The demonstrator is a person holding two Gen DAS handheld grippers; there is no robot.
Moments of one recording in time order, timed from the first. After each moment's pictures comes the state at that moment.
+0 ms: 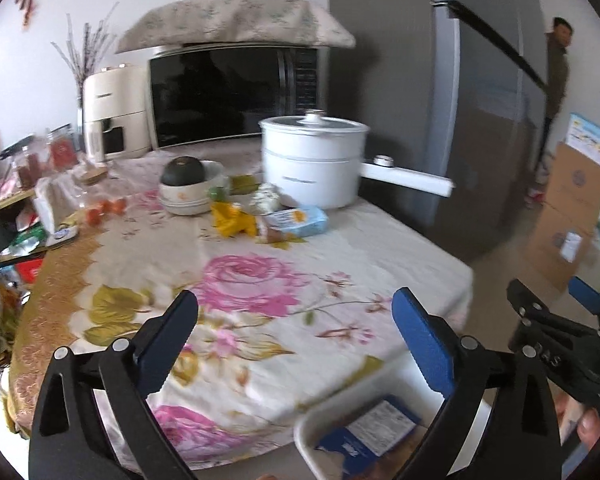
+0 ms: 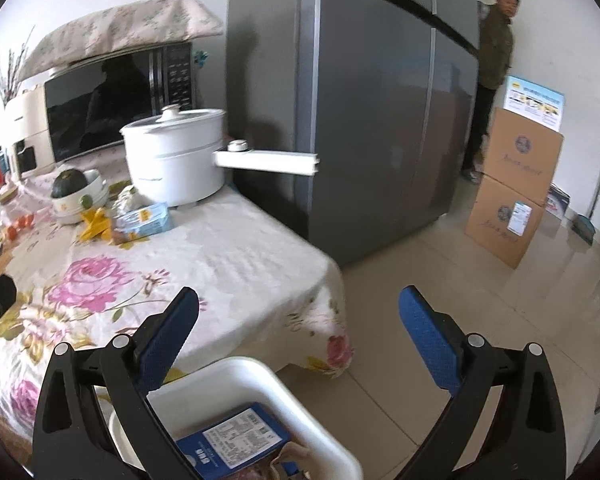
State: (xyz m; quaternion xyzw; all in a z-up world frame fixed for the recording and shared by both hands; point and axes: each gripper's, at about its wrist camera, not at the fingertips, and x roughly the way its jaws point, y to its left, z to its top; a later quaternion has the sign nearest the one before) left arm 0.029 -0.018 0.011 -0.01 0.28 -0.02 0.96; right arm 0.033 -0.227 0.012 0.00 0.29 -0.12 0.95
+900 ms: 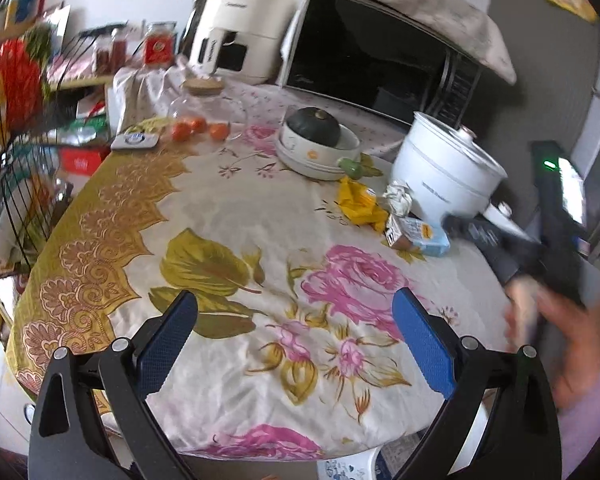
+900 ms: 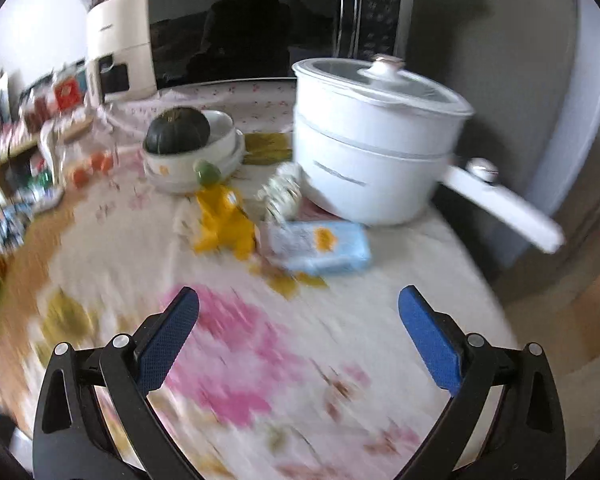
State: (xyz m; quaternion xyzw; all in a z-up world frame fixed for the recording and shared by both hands) left arm 0.070 0.139 -0.011 -0.19 0.34 0.10 0.92; right arm 0.272 -0.048 0.005 -0.05 0.41 0.09 0.91
